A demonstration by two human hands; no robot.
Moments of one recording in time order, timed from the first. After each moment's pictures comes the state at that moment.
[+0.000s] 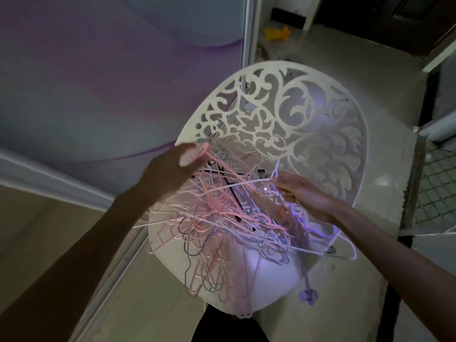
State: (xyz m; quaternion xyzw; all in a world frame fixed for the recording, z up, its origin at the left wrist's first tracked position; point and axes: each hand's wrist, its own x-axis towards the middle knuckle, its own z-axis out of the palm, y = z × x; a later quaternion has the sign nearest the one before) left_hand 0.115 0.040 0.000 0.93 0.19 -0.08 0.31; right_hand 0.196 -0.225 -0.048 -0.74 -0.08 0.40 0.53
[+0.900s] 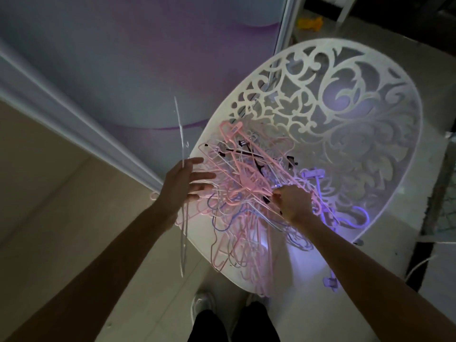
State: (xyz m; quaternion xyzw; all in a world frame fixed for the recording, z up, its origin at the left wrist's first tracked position) left_hand 0.016 0.050 -0.021 0.59 0.37 -0.04 0.72; right_hand 0.133 -0.168 -0.144 -0.96 -0.22 0.19 0.04
